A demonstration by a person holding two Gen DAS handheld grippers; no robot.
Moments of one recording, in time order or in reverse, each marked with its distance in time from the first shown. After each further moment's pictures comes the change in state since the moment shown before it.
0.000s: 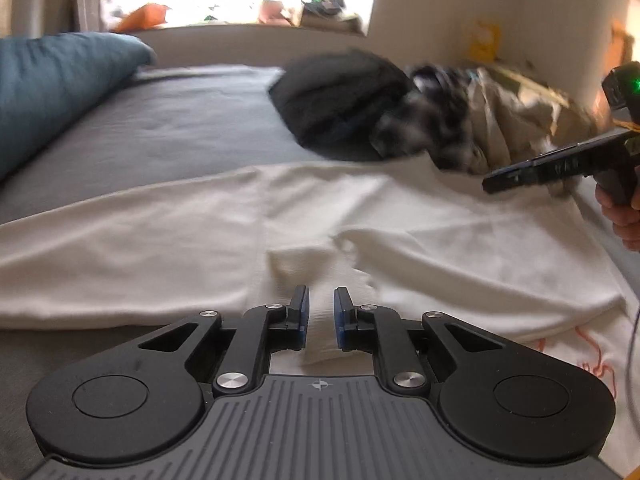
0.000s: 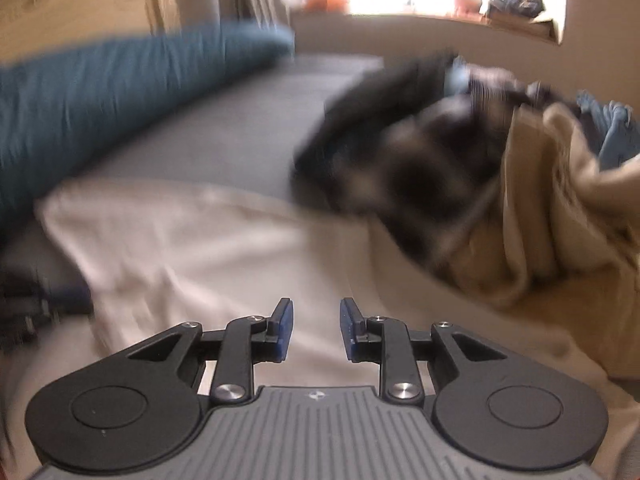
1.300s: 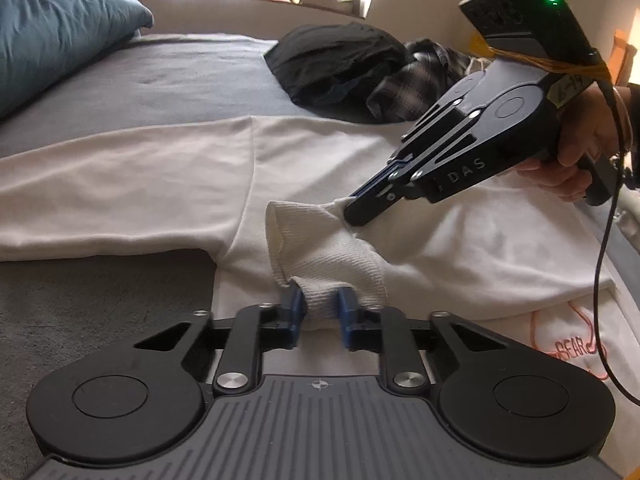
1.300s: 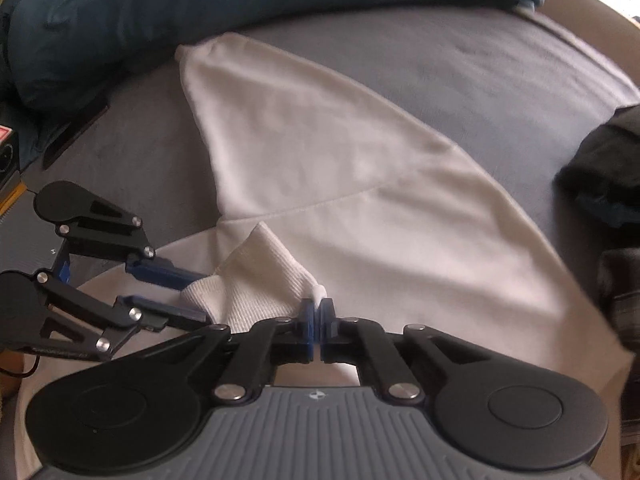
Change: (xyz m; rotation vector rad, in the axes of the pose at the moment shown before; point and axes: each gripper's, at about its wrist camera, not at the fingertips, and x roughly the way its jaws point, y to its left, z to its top) left arm -0.006 0.013 -0.034 -0.093 0.006 -0.051; right arm 0.080 0.121 0.048 -0.445 0.222 0.344
